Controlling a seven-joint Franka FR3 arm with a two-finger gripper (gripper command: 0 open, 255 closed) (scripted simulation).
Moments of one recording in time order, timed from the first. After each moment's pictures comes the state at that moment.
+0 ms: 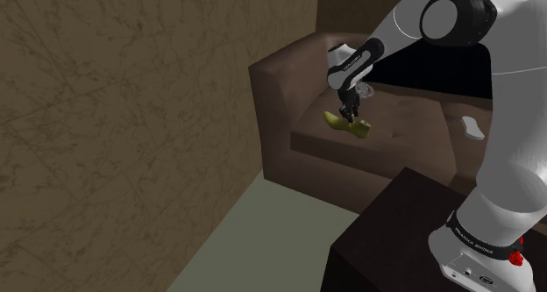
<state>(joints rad) -0.24 0.48 -0.13 -1.85 -0.33 2.15 -0.23</state>
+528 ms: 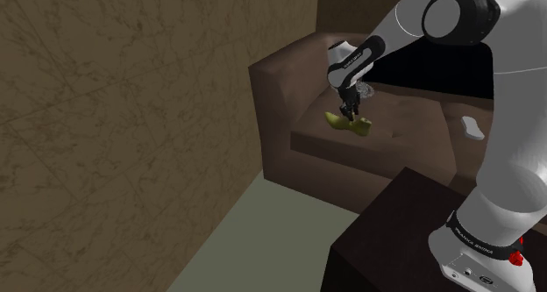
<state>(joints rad) -0.24 0.47 -0.13 -1.85 -0.33 2.13 -0.24</state>
